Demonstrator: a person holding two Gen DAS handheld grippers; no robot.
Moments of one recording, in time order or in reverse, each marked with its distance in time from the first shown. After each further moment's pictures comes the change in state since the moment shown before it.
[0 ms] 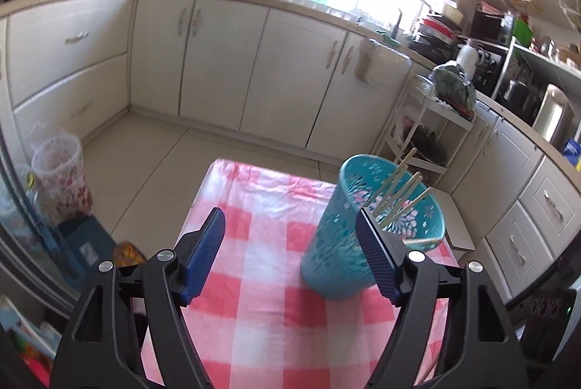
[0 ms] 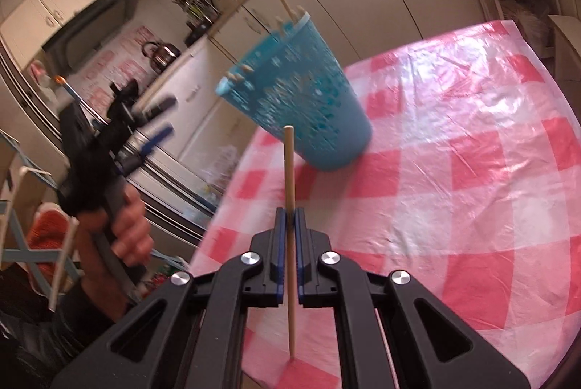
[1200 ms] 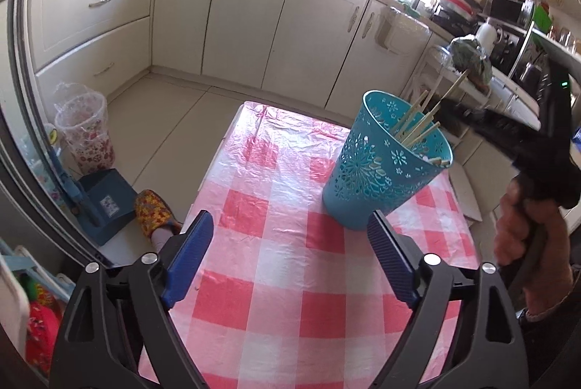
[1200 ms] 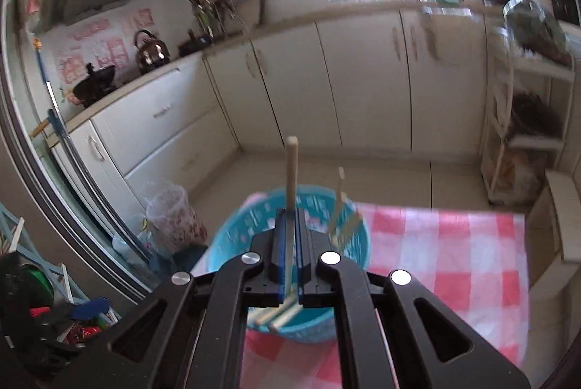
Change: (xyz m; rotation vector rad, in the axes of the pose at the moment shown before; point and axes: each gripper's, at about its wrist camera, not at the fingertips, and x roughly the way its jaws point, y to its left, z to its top) left arm -0.032 0.002 -0.044 0.000 0.141 0.085; right arm 0.074 0.058 0.109 -0.289 -0.110 -0.269
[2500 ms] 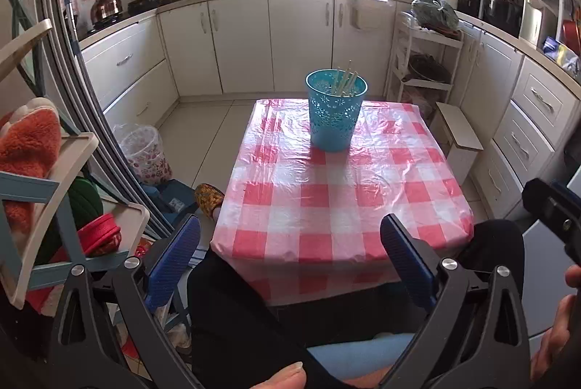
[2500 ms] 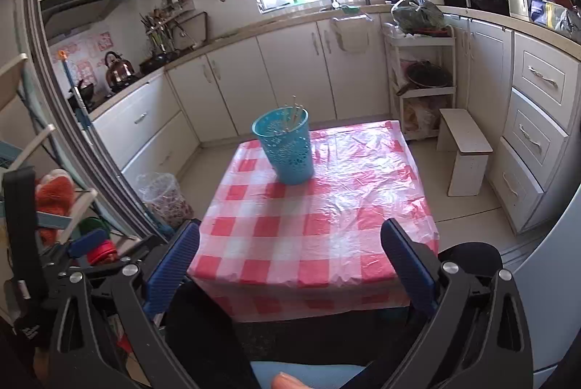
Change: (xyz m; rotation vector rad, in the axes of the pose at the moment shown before) left arm -0.254 -0.072 -0.091 0.242 -0.002 0.156; right arm -0.304 0.135 -0.144 0.136 -0.065 -0.261
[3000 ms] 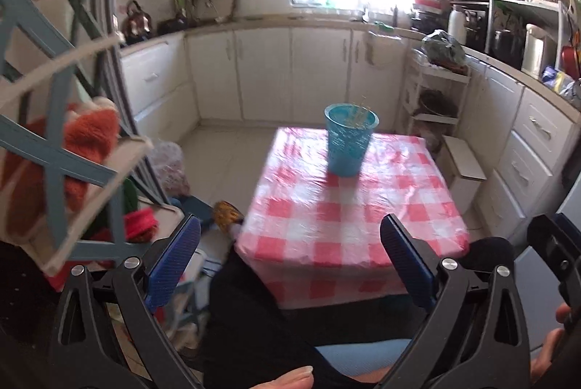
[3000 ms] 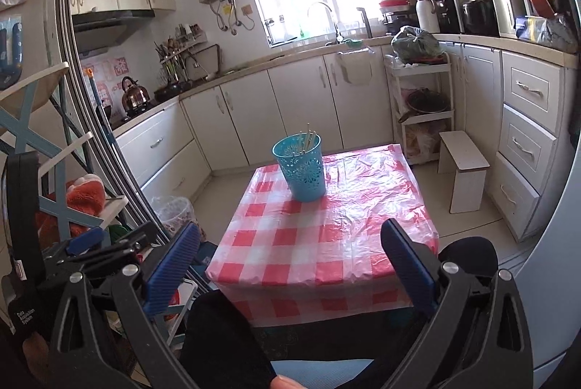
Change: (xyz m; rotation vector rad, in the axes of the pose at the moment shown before) left arm -0.073 0.021 -0.025 -0.062 -0.148 0.073; right arm -0.055 0.019 -0.035 0.012 -0.145 0.026
